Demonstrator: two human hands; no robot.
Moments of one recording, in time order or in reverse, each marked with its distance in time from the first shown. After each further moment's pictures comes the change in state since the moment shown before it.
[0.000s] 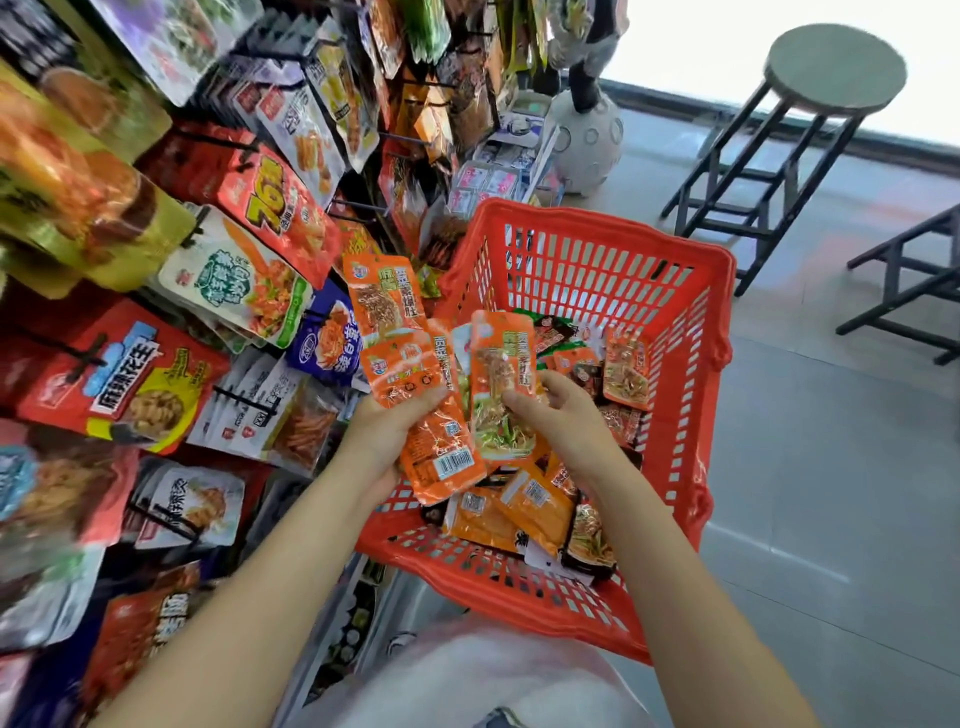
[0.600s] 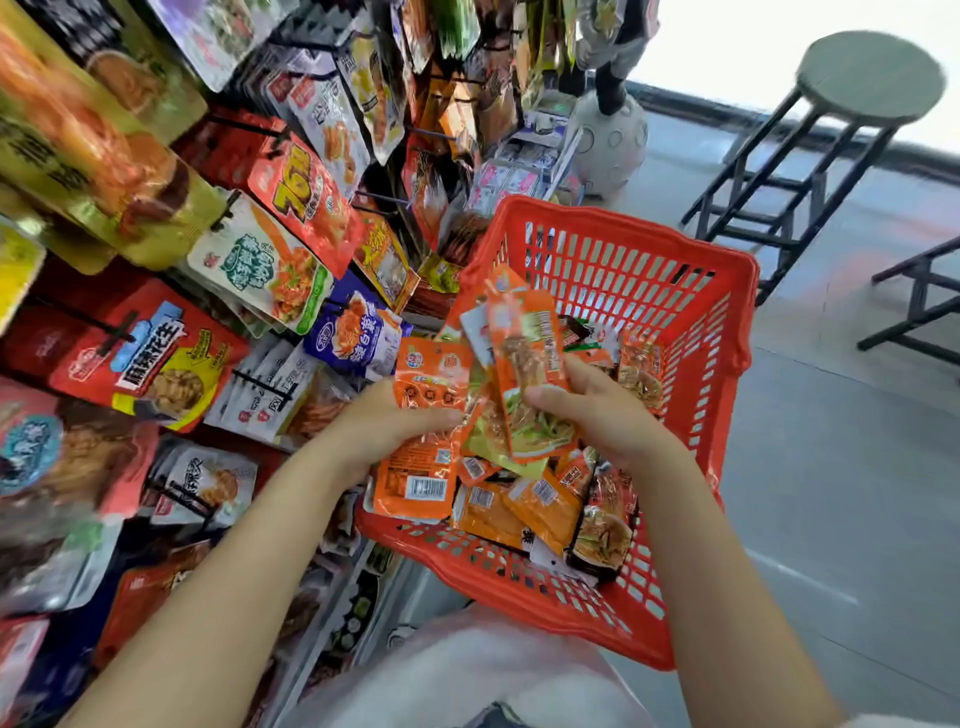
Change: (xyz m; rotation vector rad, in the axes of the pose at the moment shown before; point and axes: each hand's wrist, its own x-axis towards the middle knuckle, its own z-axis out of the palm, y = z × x) left_hand -0.011 0.025 -0.024 0.527 -0.226 0.002; right_hand 0.002 -0.021 -0.023 0.032 -0.230 -0.005
